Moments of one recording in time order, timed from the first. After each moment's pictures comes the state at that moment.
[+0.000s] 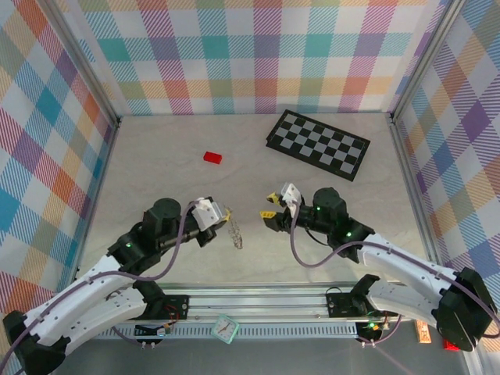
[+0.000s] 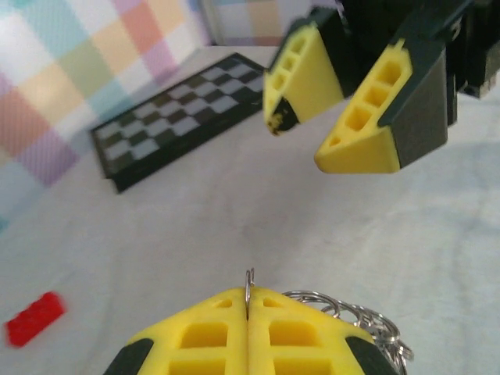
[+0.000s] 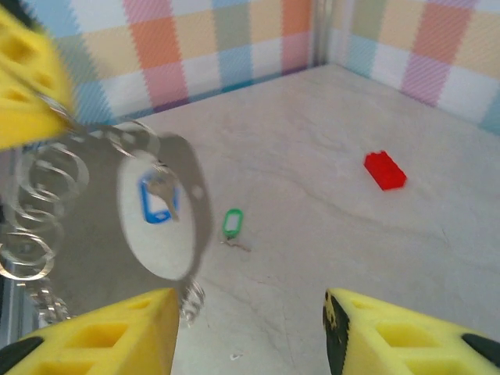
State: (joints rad) left arm -0.76 0.68 0.70 -0.36 0.11 0.34; right arm 0.76 1.04 0.60 0.17 -0.30 -0.01
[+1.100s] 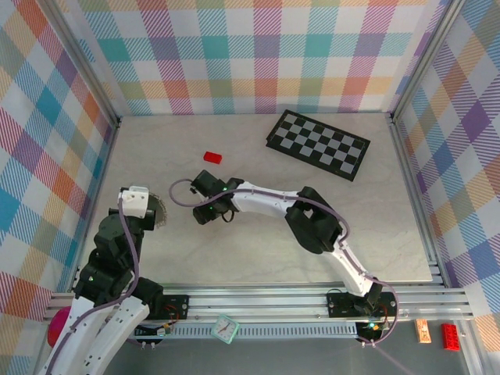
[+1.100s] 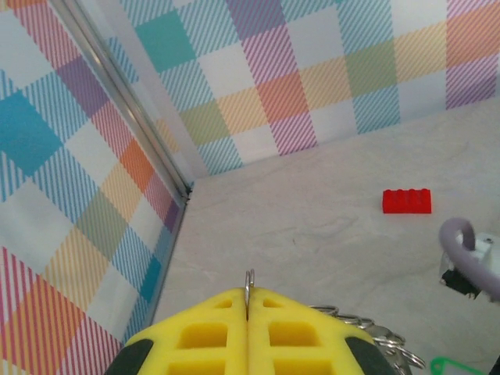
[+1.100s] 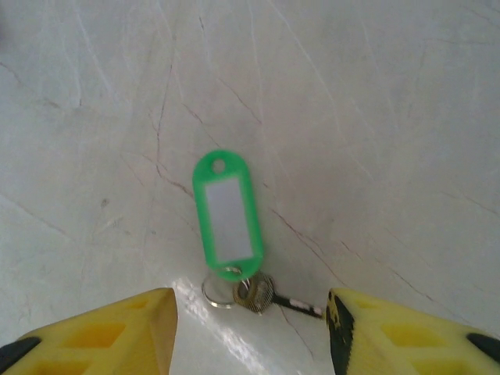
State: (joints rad) left arm -0.38 0.36 0.66 -0.48 -0.52 0.26; right arm 1.02 2.30 1.85 -0.59 -0.03 0.31
